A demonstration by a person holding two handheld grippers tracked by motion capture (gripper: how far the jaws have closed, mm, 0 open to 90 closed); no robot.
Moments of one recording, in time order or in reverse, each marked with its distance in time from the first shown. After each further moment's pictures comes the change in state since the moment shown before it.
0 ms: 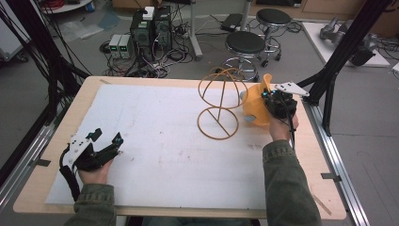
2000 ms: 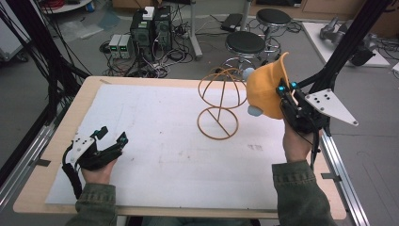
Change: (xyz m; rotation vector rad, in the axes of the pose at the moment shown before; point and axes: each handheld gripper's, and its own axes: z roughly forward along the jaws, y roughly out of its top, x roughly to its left) left arm -0.018 0.015 0.001 -0.012 -0.093 0.017; right arm 0.033 0.051 -0.136 -0.410 0.054 -0.028
